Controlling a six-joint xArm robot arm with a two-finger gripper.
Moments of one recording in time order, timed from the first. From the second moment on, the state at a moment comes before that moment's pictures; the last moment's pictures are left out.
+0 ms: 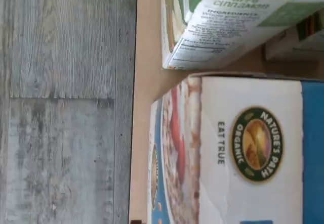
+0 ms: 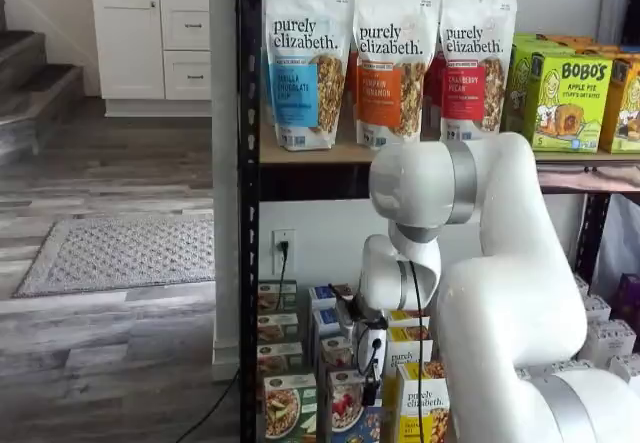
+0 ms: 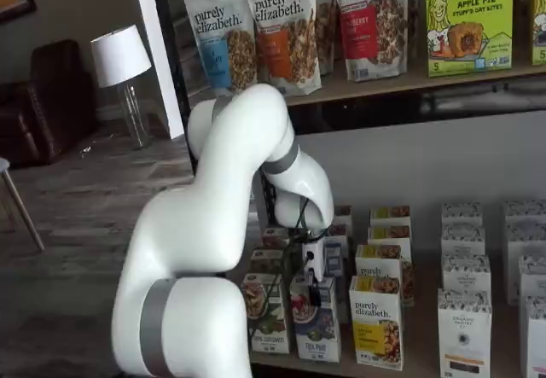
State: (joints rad) arm 0.01 0.99 -1.52 0.11 0.49 -1.64
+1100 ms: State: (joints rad) arm 0.01 1.00 -1.52 0.10 0.49 -1.64
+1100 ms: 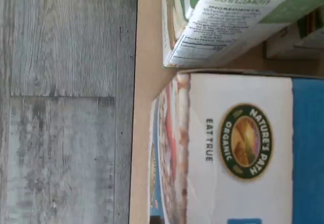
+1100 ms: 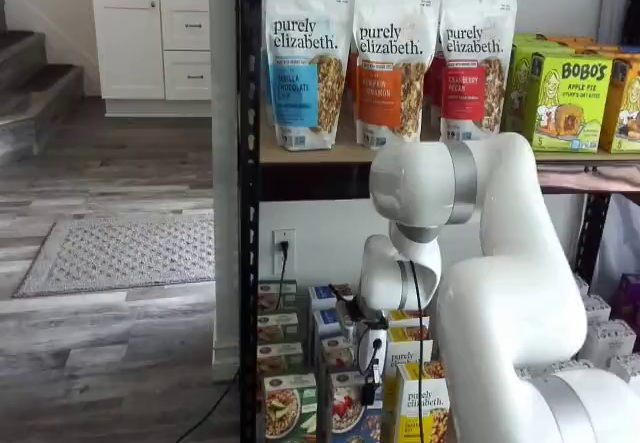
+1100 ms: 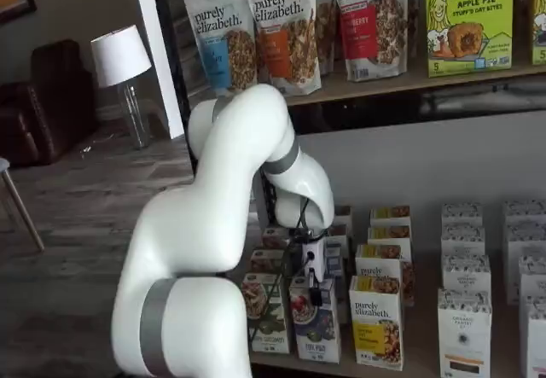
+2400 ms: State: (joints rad) arm 0.01 0.97 -1.48 0.10 0.48 -1.64
